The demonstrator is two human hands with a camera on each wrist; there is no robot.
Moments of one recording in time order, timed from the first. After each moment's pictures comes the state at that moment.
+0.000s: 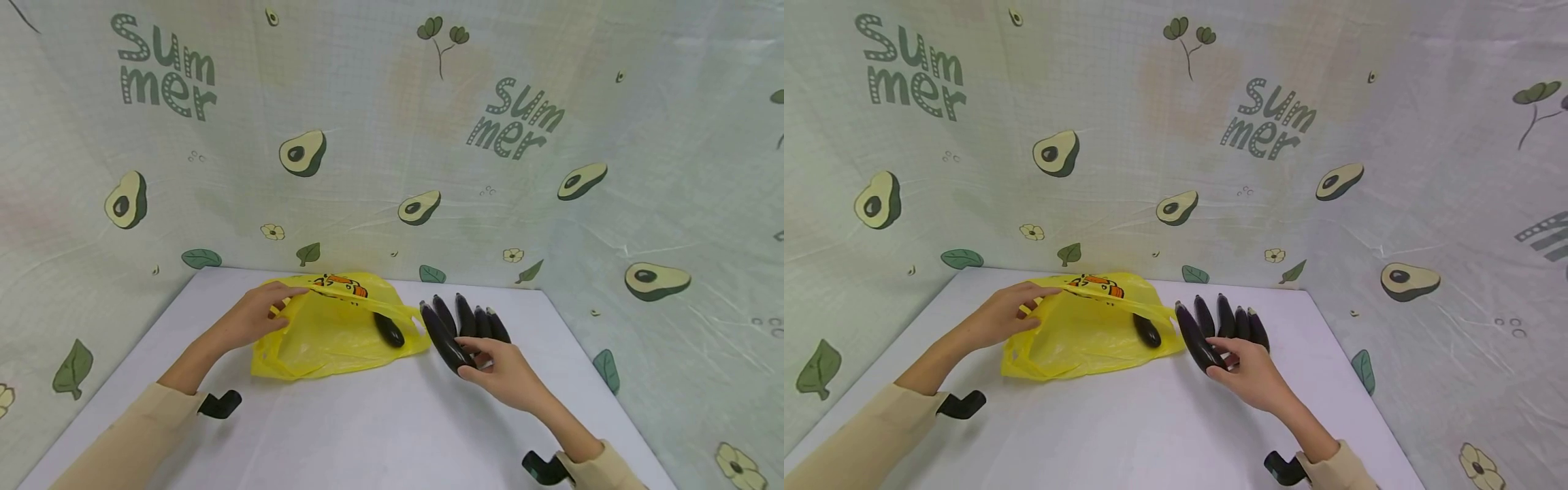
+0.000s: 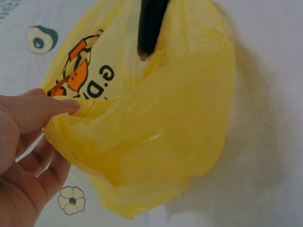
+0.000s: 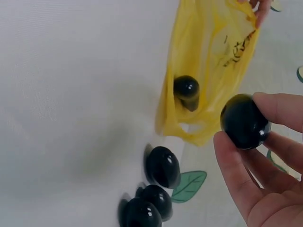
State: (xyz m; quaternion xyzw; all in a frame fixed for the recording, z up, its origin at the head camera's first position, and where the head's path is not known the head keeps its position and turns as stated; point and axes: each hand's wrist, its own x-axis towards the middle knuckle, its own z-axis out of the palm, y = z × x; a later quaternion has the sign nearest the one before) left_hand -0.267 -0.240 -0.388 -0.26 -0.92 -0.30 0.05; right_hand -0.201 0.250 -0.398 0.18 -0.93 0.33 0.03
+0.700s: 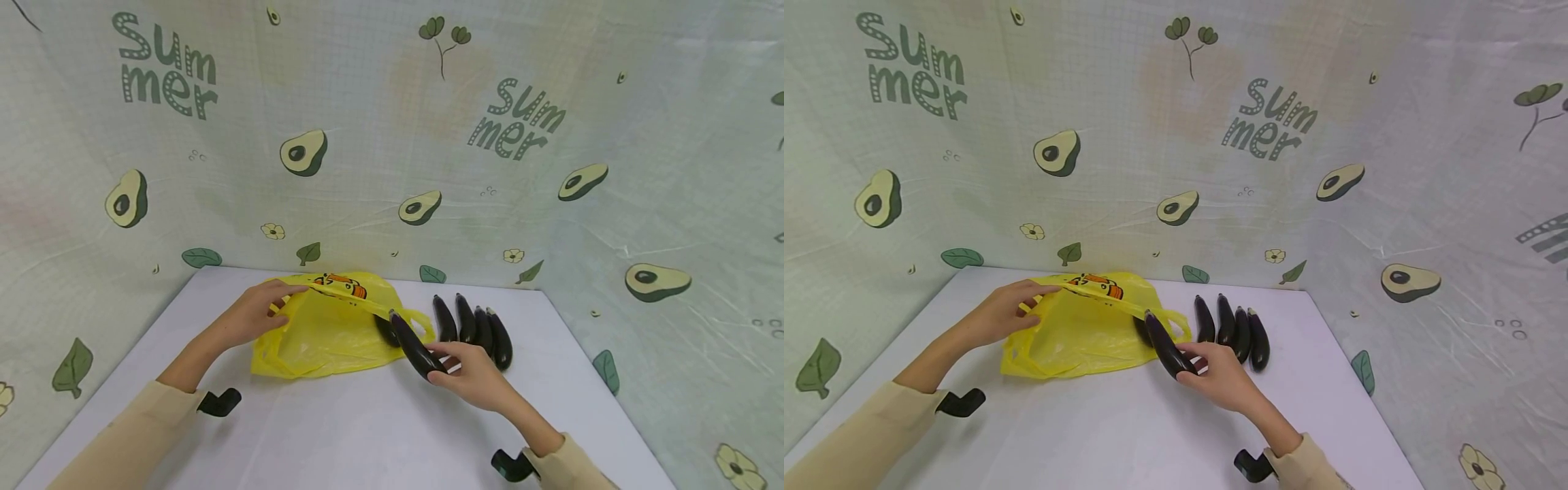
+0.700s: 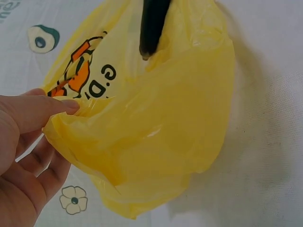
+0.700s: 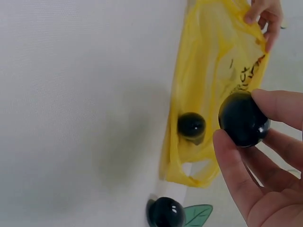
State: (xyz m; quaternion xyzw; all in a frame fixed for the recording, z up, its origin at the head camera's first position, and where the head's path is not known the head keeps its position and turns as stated) left_hand -0.269 -0.242 -0.387 -0.25 -0.92 -0.29 0.06; right_hand -0.209 0.206 -0.414 0.23 -0.91 0.36 -0.01
